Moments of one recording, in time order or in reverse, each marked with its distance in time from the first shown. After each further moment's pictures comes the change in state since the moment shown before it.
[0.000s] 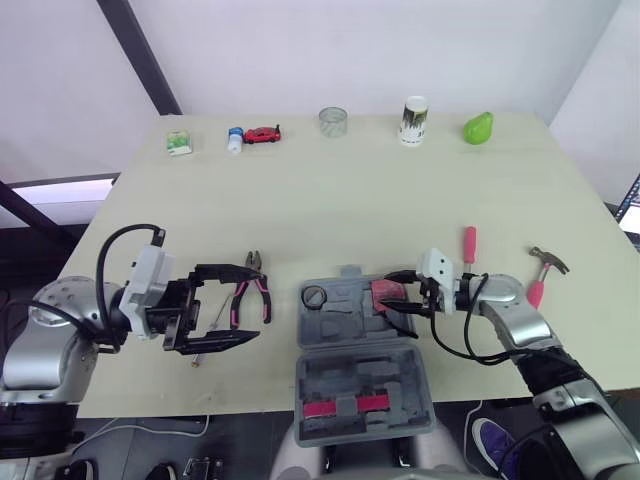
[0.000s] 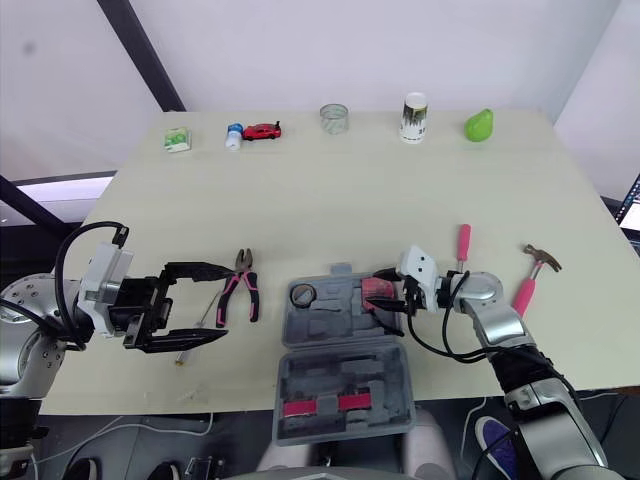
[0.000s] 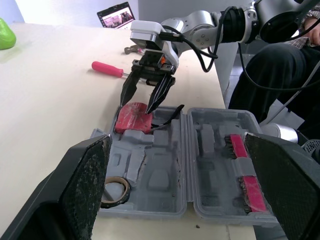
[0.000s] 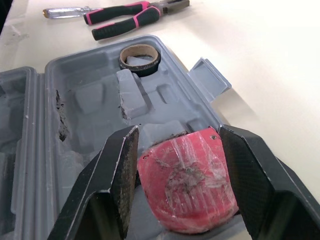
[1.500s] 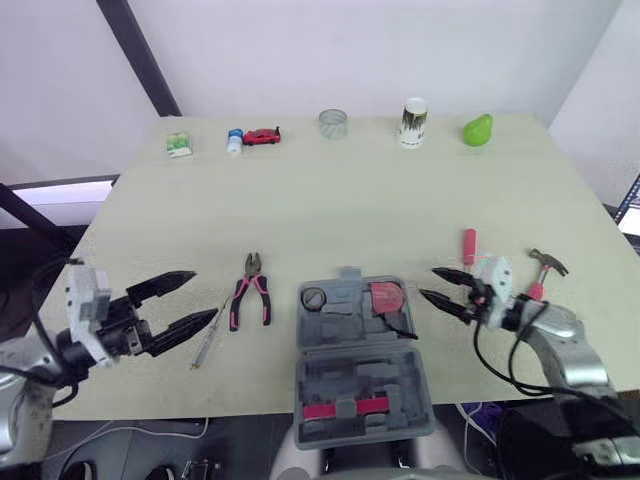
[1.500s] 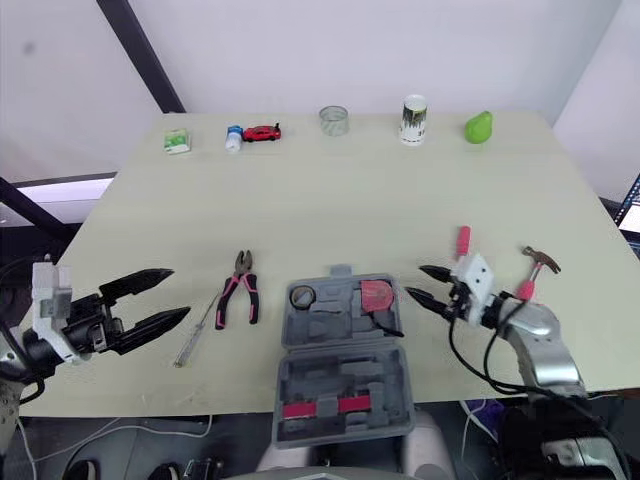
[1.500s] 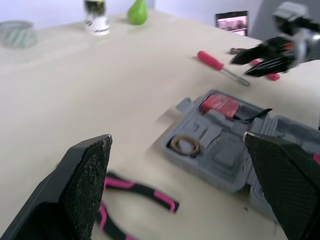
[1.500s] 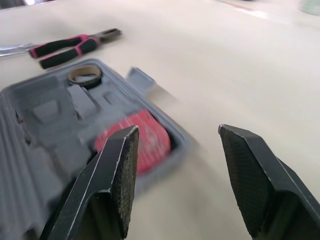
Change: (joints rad) left arm 0.291 -0.121 0.296 0.014 -0.023 0.077 0.294; right arm 0.345 -0.102 -0.274 -0.340 0.172 0.045 -0.156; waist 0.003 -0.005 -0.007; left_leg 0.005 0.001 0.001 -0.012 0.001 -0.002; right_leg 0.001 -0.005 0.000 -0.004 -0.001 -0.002
